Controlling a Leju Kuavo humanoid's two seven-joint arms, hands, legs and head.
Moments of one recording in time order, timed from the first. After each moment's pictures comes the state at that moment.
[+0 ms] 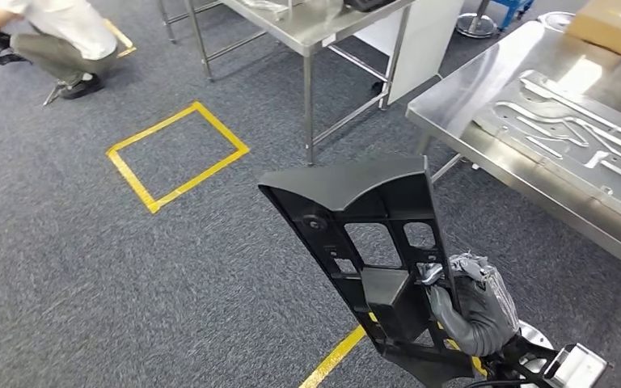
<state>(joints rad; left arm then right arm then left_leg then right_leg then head) -0.08 -0.16 0.94 -0.20 -1.40 0.25 -0.02 0.16 -0.18 -0.01 -2.01 -0.02 0.39 -0.60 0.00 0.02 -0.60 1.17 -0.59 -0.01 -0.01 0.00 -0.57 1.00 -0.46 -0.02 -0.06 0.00</state>
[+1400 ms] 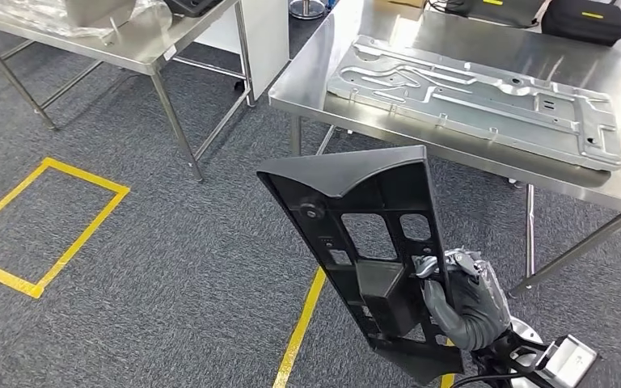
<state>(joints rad) -0.08 -0.15 0.95 -0.20 -1.37 0.26 -0.03 0.14 -0.16 0.01 -1.99 -0.02 0.38 -0.60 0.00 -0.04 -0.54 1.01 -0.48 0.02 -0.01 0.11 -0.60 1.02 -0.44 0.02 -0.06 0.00</state>
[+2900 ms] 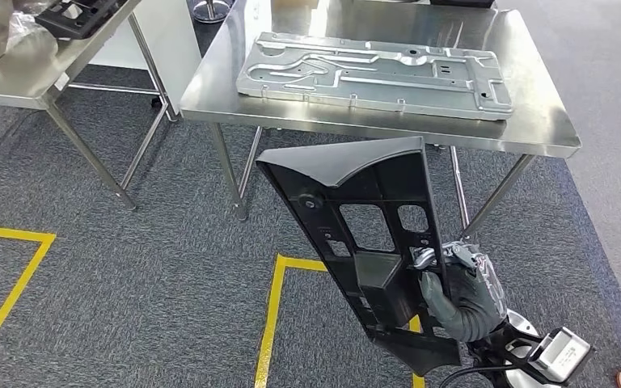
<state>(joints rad) -0.08 -0.16 0.95 -0.20 -1.36 0.27 -0.03 0.10 -0.14 0.01 -1.97 0.00 0.37 -0.60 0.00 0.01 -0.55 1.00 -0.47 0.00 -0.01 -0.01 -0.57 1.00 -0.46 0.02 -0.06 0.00</state>
